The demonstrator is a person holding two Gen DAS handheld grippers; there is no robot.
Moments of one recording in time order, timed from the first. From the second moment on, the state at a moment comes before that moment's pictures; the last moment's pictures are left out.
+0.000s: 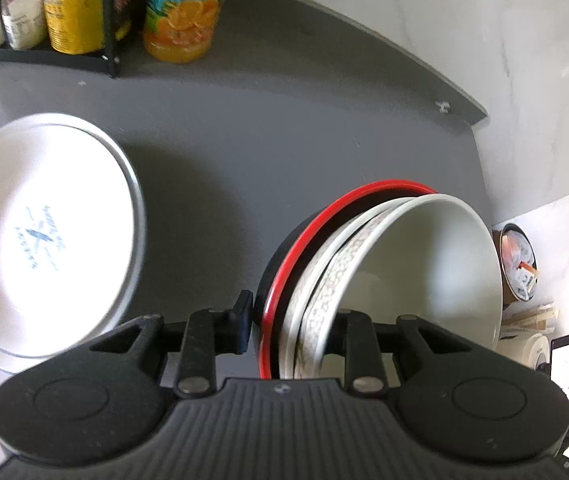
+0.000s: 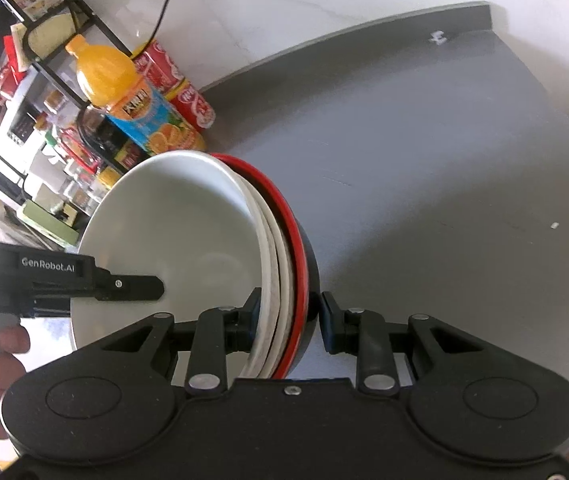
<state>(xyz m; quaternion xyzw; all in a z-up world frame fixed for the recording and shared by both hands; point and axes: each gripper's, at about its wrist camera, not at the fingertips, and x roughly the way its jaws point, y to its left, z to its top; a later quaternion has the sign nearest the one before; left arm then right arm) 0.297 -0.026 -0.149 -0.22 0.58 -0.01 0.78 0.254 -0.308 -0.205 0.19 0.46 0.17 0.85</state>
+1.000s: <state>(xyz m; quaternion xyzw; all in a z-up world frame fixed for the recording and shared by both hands) 0.253 0.148 -0.120 -0.28 0.56 0.06 0.78 0.277 -0.144 -0.165 0.14 0.46 0.26 0.84</state>
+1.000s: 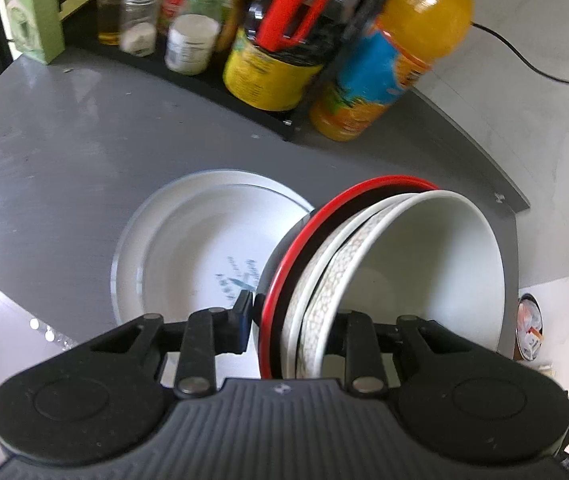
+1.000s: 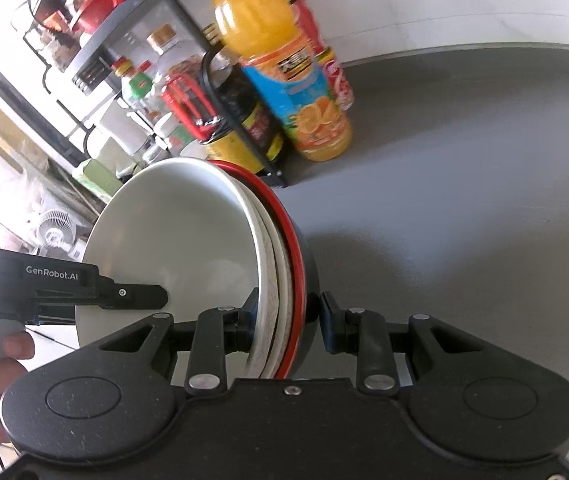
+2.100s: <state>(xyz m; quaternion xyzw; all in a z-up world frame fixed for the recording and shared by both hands) 0.278 0.225 -0.177 -0.29 0.60 0.02 0.75 0.291 -0.074 -0.184 0.17 0.52 0.17 0.82</state>
